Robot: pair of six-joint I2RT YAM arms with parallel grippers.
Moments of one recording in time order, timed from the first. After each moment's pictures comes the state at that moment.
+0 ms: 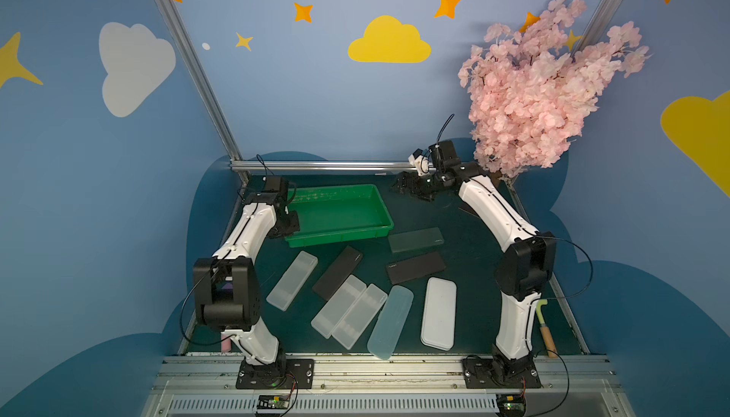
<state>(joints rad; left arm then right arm) 0.00 1.72 1.41 -0.91 -0.07 -0.23 0.42 1.97 1.97 -0.85 -0.49 0.38</state>
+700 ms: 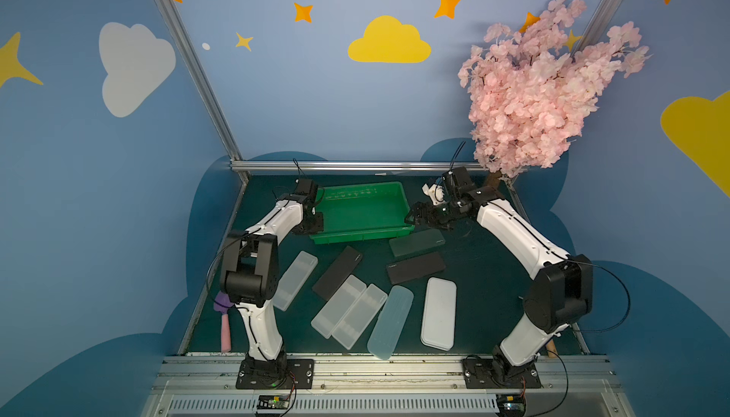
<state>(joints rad) -0.14 1.92 1.43 -0.74 -0.07 -0.22 0.40 1.69 1.51 -0.86 -0.43 0.33</state>
